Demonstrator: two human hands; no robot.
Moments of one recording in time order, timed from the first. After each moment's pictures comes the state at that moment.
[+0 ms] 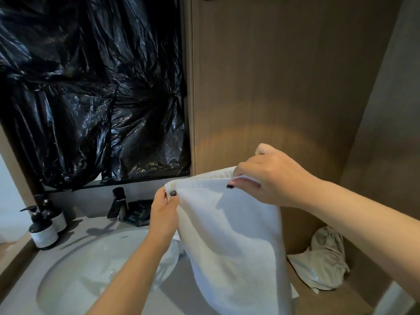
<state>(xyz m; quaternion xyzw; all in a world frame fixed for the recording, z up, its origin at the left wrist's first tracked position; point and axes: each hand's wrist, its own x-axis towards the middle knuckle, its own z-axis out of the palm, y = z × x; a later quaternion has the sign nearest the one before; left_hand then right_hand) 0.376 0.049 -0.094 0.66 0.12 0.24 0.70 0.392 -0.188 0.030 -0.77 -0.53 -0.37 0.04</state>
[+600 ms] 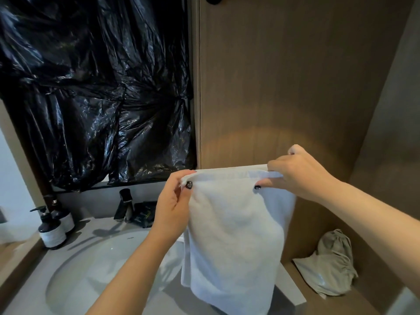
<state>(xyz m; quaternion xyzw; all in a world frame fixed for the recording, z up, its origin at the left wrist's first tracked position) 0.359 0.051 -0.065 0.74 -0.12 0.34 0.57 0.438 -0.222 0.018 -0.84 -0.40 -0.37 -0.01</state>
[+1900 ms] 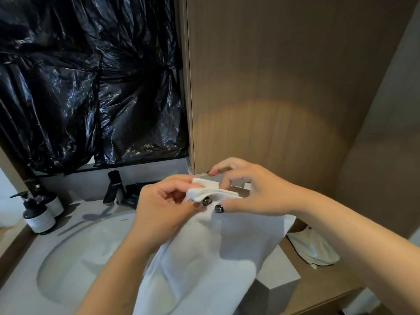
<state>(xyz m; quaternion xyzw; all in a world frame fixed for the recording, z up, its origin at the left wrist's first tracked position) 0.329 0.036 -0.059 0.68 -0.13 0.23 0.68 0.398 -0.169 -0.009 -0.82 -0.45 0.05 0.34</state>
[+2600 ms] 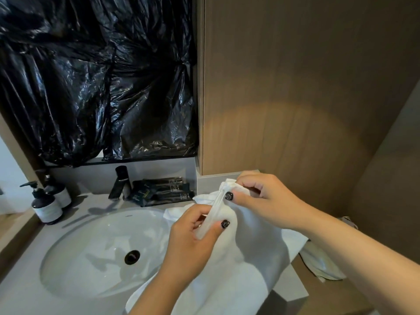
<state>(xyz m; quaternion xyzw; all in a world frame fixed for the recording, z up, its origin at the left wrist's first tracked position) 0.343 0.005 -0.126 0.75 -0.03 0.25 0.61 0.428 -0.166 -0.040 -0.81 -0.42 -0.01 0.41</state>
